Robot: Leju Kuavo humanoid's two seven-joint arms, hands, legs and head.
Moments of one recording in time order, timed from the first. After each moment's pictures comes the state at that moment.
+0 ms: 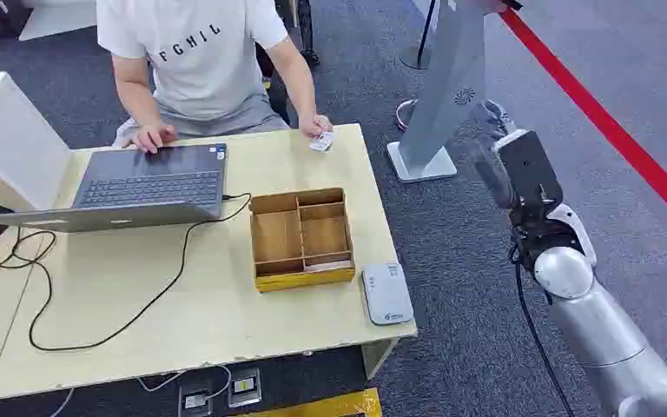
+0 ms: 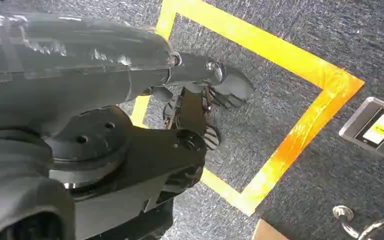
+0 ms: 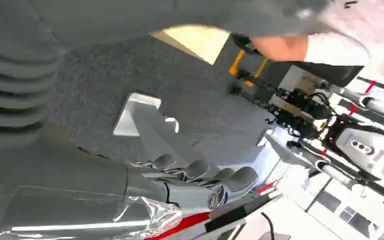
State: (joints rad) left arm -0.07 0.02 -0.80 -0.22 1.17 0.08 -0.28; right arm -0.38 -0.55 0.31 -1.59 -0.09 -0.29 0.13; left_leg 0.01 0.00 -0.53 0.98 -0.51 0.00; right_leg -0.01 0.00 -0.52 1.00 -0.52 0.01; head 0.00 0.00
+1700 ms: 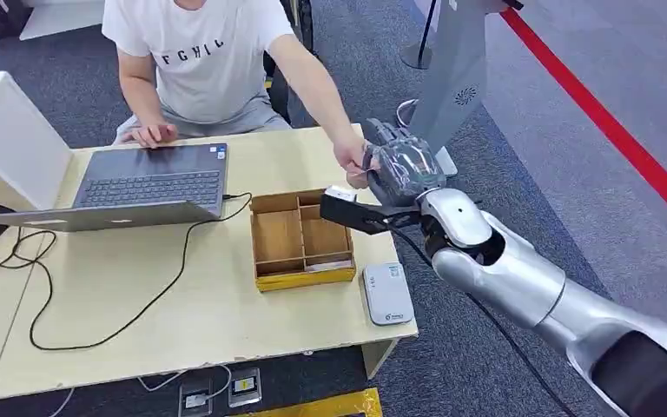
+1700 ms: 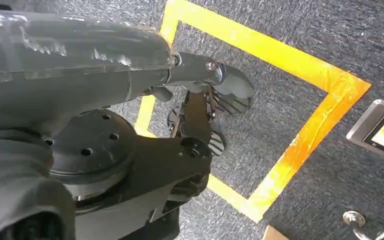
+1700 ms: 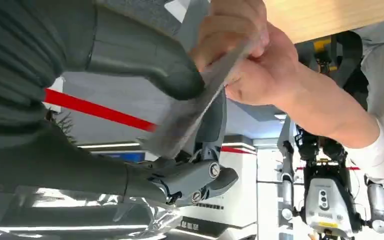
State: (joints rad) left arm -0.07 0.04 -0.83 -0.21 1.16 0.07 -0.26; right arm -0.78 -0.50 0.93 -1.46 0.57 -0.05 0.49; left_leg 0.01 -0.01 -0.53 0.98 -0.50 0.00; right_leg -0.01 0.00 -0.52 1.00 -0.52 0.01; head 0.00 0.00
